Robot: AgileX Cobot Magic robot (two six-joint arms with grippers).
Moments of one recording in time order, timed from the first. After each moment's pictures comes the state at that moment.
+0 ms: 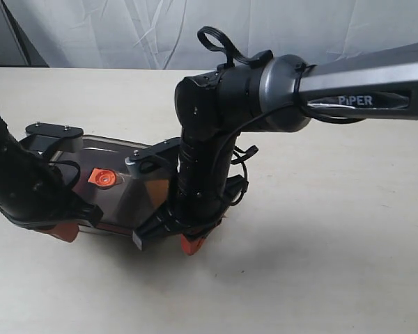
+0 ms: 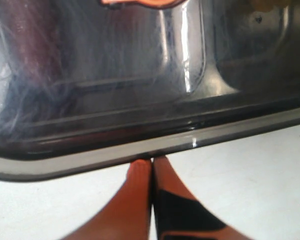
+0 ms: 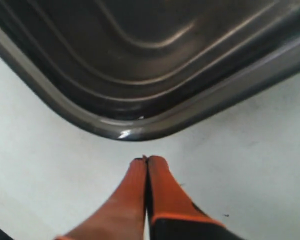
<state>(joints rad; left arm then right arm) -0.21 1.53 -0.78 -0.25 0.79 0.14 0.83 2.01 -1.37 0.26 1.00 -0.05</state>
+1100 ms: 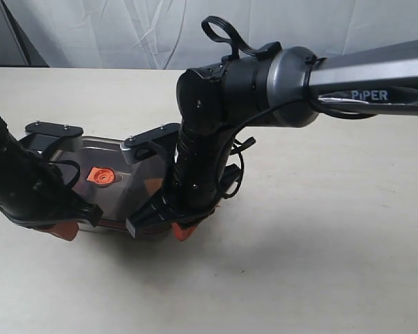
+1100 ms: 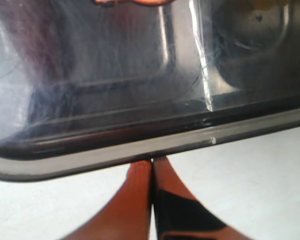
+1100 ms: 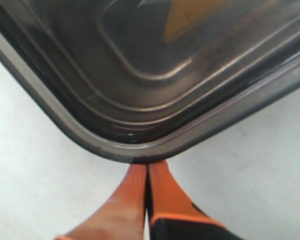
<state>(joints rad) -0.21 1.53 -0.78 -0.25 0.78 0.14 0.83 1.98 -1.37 0.26 0.92 -0.05</state>
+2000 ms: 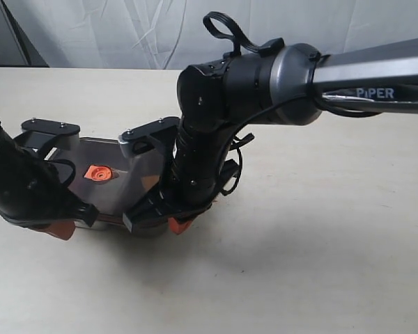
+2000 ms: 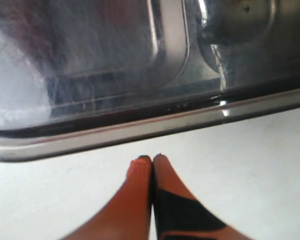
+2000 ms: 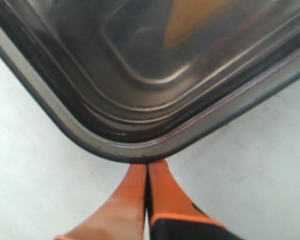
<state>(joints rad) -0.21 1.50 -0.78 -0.24 0.80 0.14 0.83 1.97 -1.37 0.26 0.88 -0.04</state>
